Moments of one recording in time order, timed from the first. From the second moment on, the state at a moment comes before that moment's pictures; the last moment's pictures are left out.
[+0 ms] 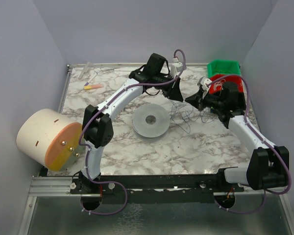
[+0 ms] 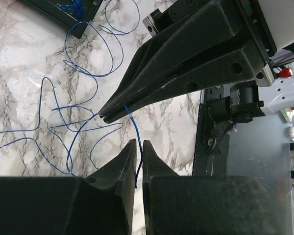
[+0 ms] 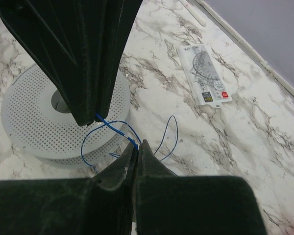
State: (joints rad) left arm -0.64 2.06 2.00 -0.59 0.90 -0.07; right arm 0.10 1.30 0.83 0.14 -0.90 -0.39
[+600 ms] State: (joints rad) left arm -0.66 2.06 2.01 -0.57 0.90 -0.10; right arm 0.10 1.34 0.86 0.10 -0.95 -0.41
